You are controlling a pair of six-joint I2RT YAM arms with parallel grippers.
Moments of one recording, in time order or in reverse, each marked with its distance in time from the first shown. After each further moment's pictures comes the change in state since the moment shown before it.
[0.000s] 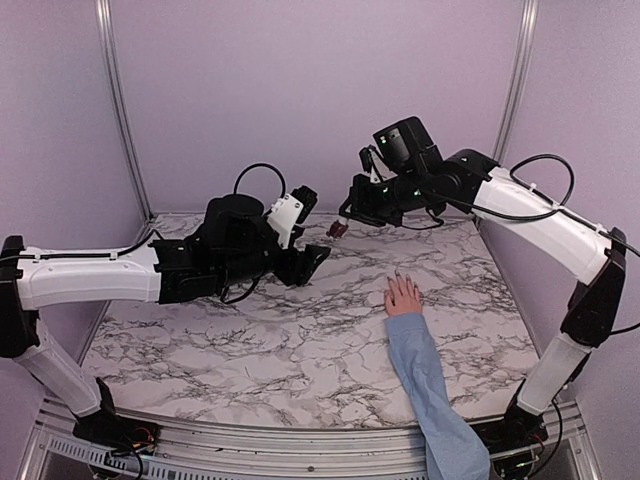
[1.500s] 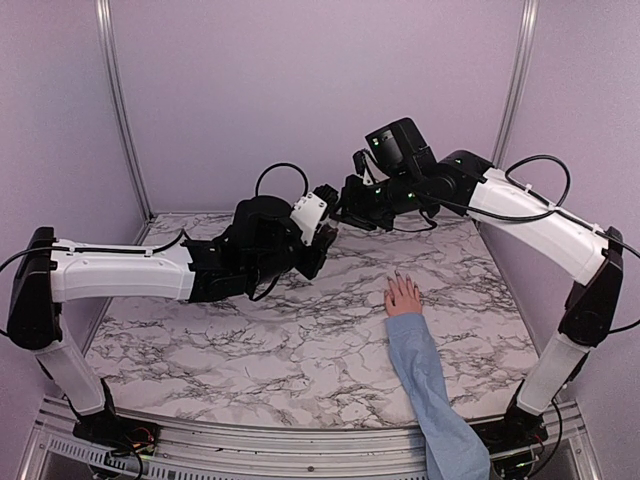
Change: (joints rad) left arm -0.022 0.163 0.109 0.096 -0.121 0.091; right arm 0.034 0.017 0.013 0.010 -0.032 0.095
